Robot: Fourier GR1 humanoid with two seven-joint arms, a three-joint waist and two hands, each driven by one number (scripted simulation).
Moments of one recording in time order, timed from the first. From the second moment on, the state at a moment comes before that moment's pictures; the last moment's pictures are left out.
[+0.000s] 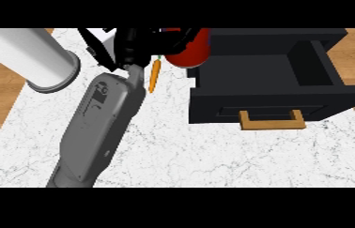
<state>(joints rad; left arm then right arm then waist) -0.86 0.00 -0.09 -1.25 0.24 0.45 0.20 0.44 -0.02 -0.71 -2.29 -0.57 0.48 0.27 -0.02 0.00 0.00</state>
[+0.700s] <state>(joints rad) -1.18 0.00 -0.19 -0.91 0.40 0.60 0.12 0.42 -0.01 -0.69 -2.28 -0.55 0.48 0.26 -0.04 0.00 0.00</state>
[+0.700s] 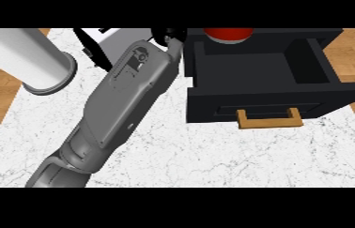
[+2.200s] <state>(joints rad) -1.40 0.00 -0.52 -0.50 0.82 0.72 -0.07 0.34 -0.04 -0.68 -2.30 -0.56 0.45 0.33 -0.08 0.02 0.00</state>
